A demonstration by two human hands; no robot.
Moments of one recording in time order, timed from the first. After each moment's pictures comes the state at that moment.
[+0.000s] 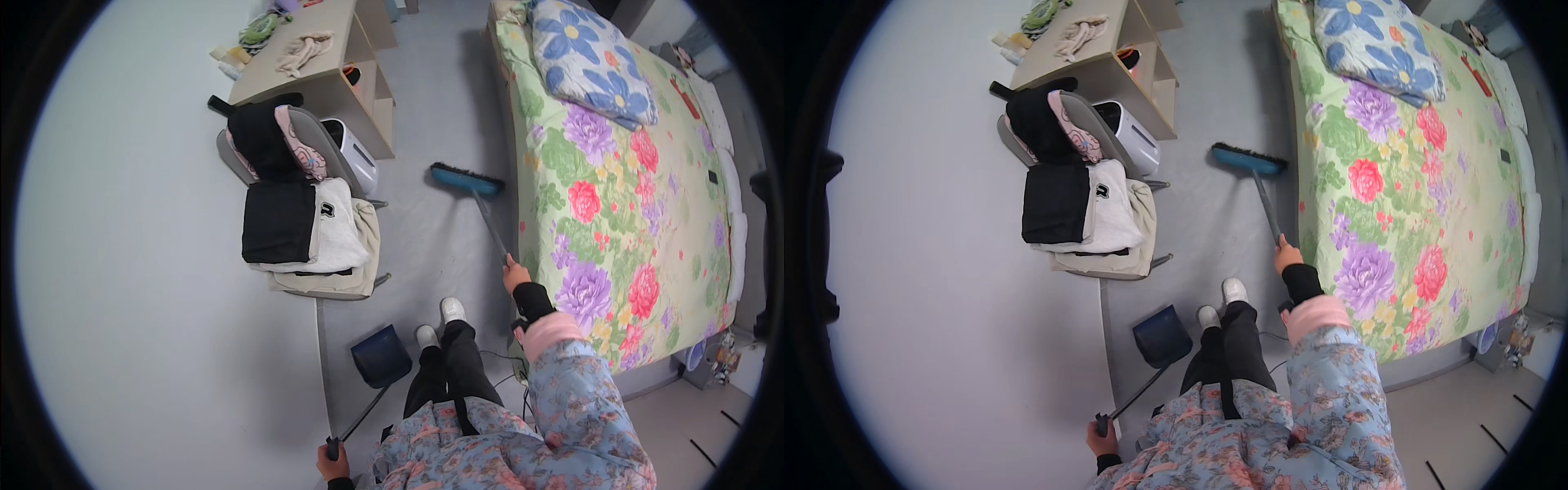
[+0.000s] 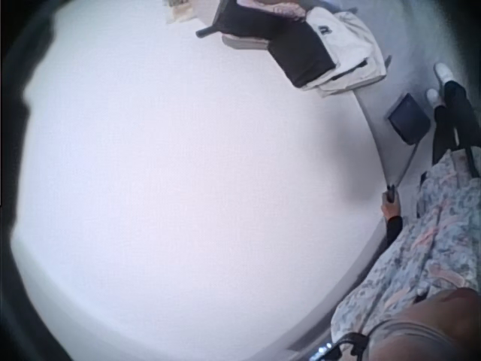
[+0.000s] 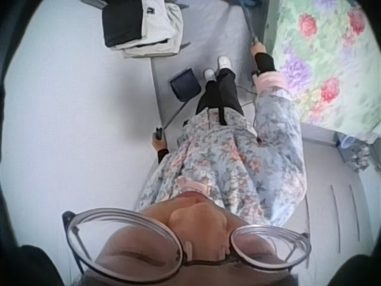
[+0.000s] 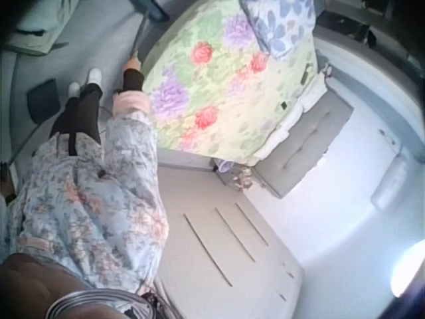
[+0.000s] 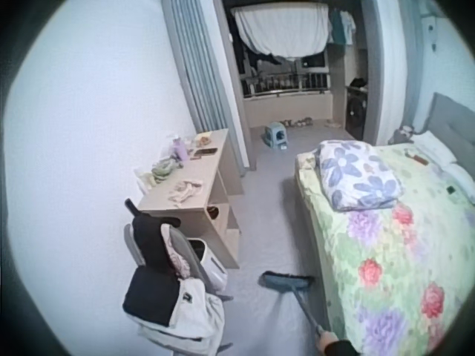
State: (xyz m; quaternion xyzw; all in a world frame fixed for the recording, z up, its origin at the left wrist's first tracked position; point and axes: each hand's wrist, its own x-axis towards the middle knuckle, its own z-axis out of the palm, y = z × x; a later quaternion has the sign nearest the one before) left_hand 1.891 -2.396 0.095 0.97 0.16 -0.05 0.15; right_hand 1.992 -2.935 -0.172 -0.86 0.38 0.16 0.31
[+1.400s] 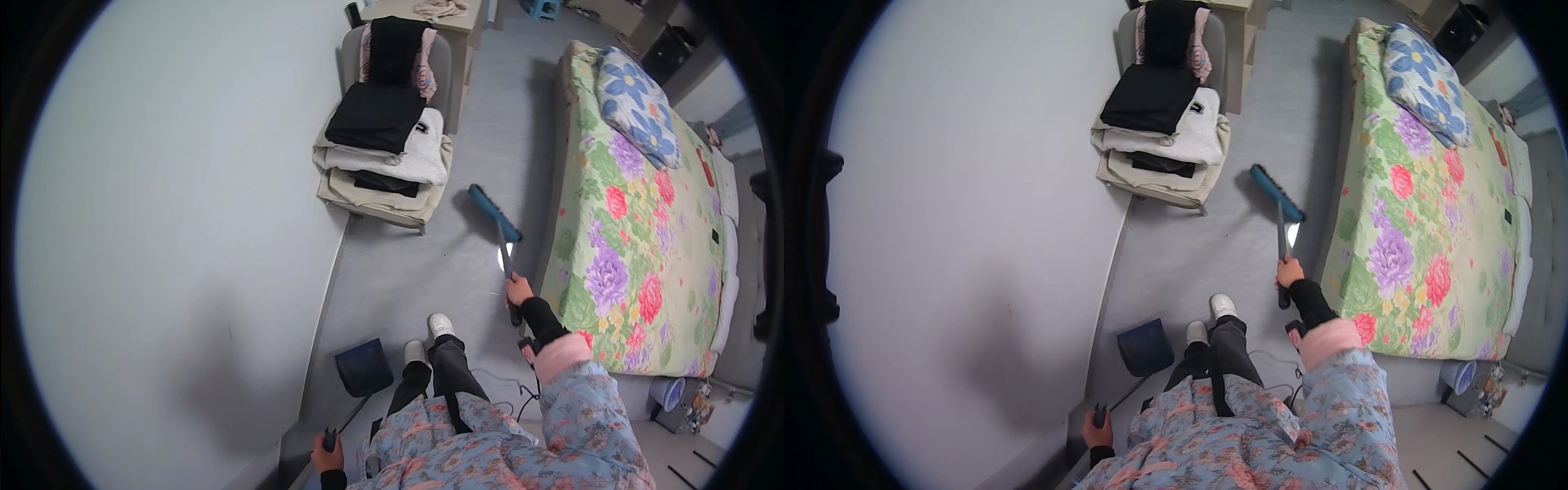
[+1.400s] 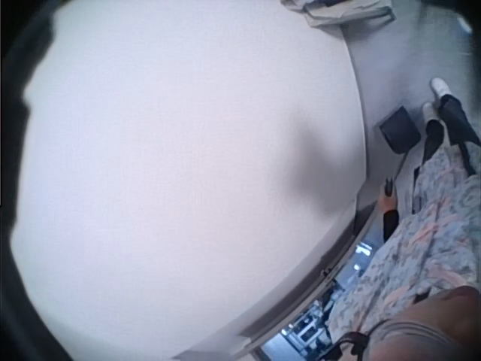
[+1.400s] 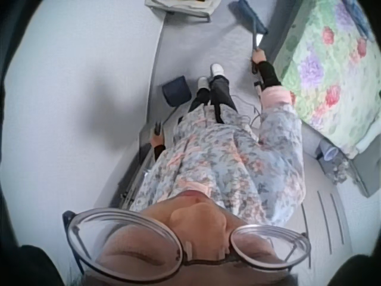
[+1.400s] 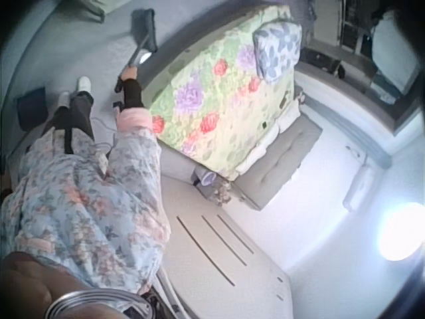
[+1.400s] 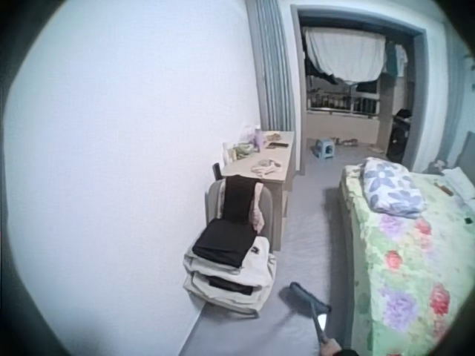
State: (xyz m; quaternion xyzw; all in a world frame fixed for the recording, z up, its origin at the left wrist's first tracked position) left_hand 1.670 -2.173 0.071 0.95 0.24 -0.06 0.17; right_hand 1.890 -2.687 -0.106 -0.73 0.40 0.21 0.52
